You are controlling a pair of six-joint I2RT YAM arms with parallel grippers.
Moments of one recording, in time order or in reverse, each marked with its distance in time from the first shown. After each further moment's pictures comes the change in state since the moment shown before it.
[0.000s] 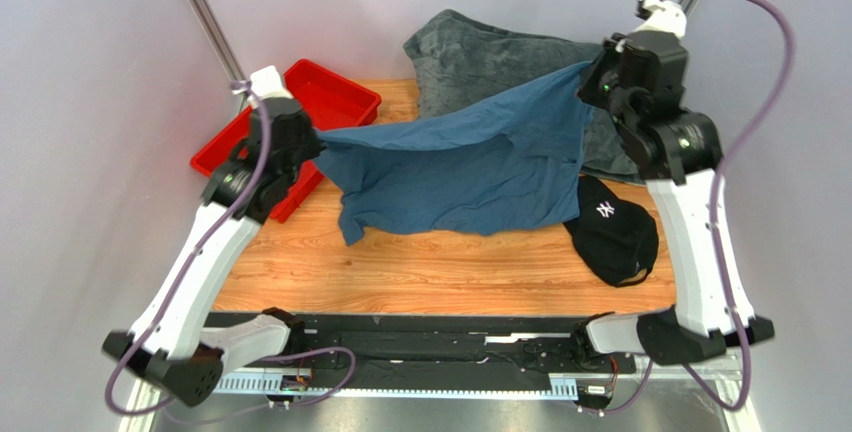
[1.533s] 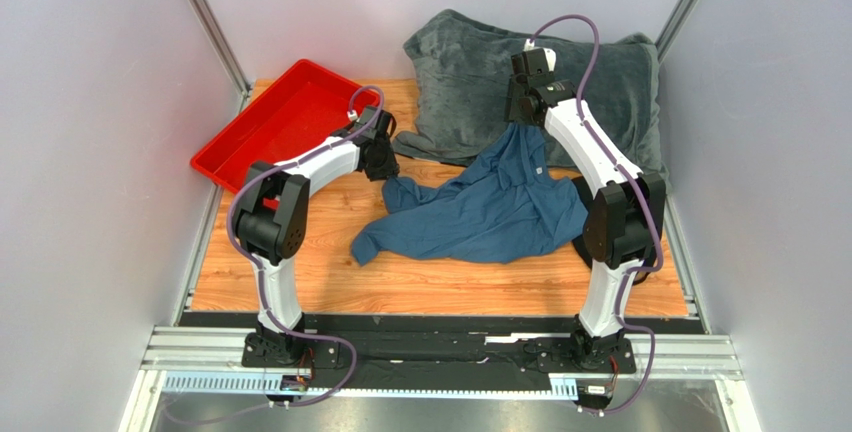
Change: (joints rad) left arm 0.005 0.788 0.013 0.254 0.394 -0.125; right arm 0.002 0.538 -0.114 0.141 -0.035 -0.058
